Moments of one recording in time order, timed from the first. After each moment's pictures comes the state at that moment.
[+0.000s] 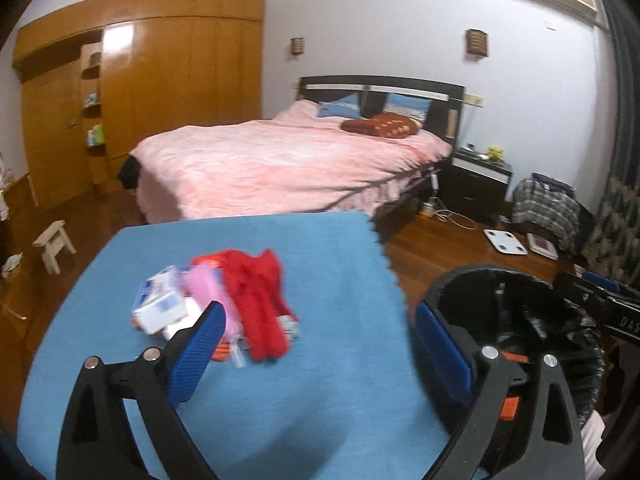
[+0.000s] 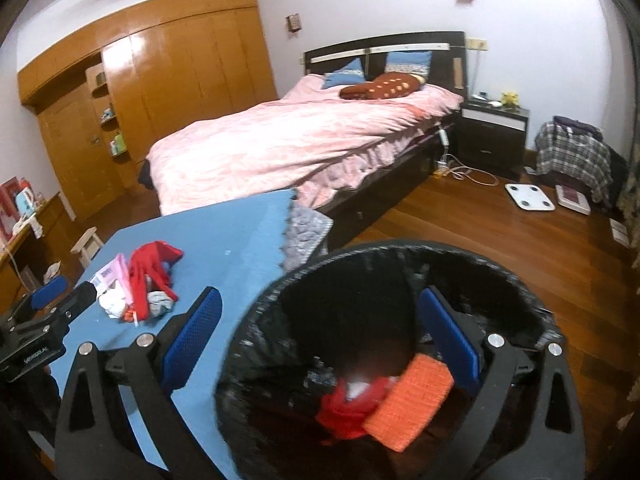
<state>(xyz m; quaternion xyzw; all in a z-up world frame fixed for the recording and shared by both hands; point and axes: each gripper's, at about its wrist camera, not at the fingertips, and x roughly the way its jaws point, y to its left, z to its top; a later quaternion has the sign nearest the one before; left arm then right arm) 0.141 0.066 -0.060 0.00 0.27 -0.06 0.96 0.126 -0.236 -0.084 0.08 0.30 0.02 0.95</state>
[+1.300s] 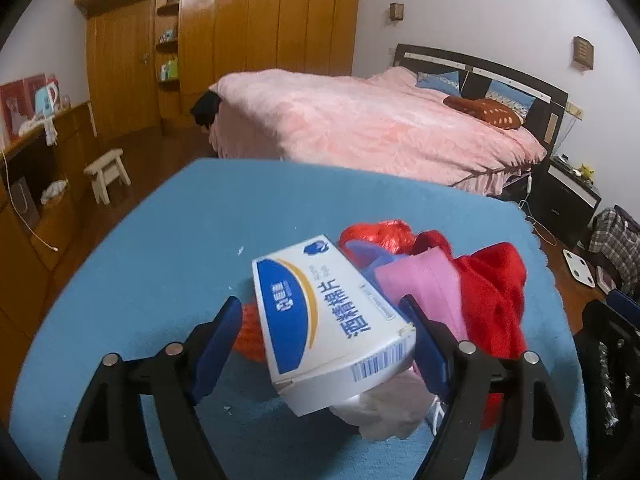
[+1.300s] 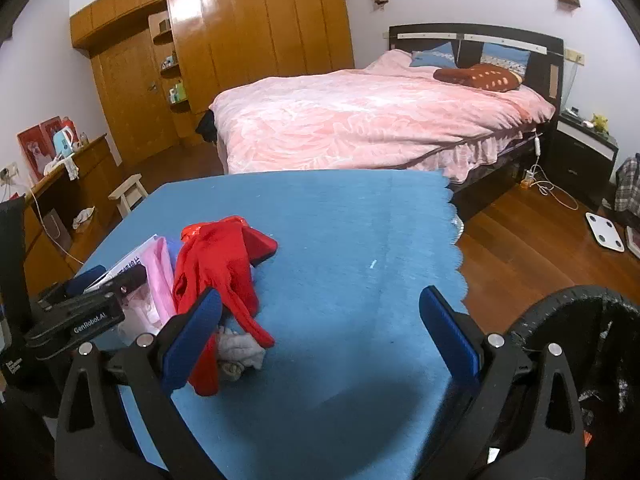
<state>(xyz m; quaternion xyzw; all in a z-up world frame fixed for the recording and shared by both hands) 0.248 0.212 -0.145 -0.06 0.35 0.06 0.93 0.259 -0.064 -0.136 0.02 0.34 0.14 0.93</state>
